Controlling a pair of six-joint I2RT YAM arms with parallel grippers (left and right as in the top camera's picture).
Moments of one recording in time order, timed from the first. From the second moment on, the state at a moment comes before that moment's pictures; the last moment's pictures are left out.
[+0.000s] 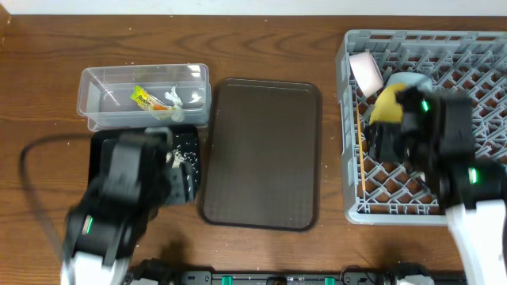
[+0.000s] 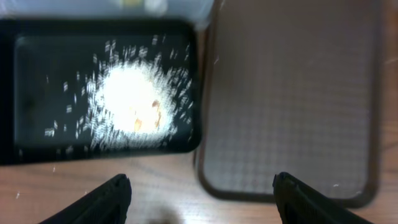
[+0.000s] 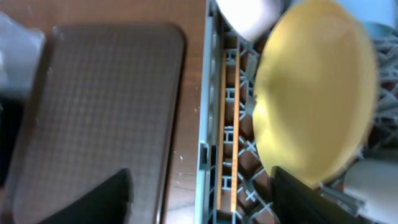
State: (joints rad) left arm -0.23 0.82 1.02 -1.15 -0.01 -0.28; right arm 0.11 1.03 1.07 -0.89 -0.09 0.19
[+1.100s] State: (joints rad) left arm -0.24 0.46 0.95 -1.13 -0.01 -0.28; right arm 0.11 0.60 0.80 -1.09 0.03 0.20
